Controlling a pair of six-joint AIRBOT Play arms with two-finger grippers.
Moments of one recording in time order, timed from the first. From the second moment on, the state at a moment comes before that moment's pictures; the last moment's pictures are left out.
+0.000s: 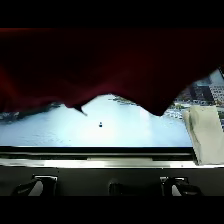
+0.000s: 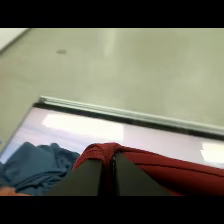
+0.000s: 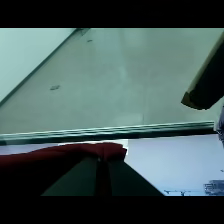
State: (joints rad) left arm 0.30 -0.76 1.98 1.42 -1.33 -1.63; right arm -0.10 -0.76 1.97 1.83 -1.23 -1.46
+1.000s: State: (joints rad) left arm 0.08 -1.68 1.55 1.30 -0.86 -1.46; right arm -0.10 -1.85 1.98 1.75 -1.29 -1.51
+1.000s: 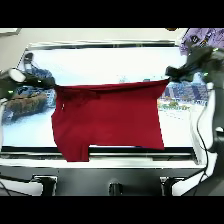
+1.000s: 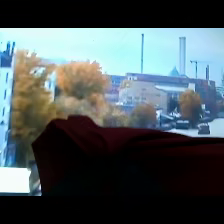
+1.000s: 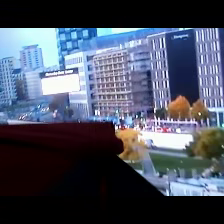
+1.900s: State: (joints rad) left arm 0.10 -1.76 1.59 1.32 -1.26 -1.45; right arm -0.10 -1.93 1.87 1.76 -1.52 -1.51
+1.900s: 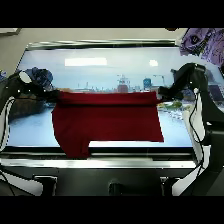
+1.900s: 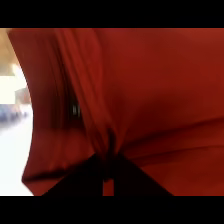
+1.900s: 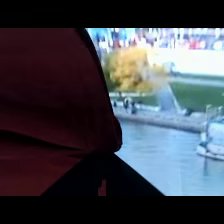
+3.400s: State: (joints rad) left arm 0.46 -0.88 0.47 1.06 -1.26 -1.49; right arm -0.42 -1.34 0.97 2.08 -1.34 -1.78
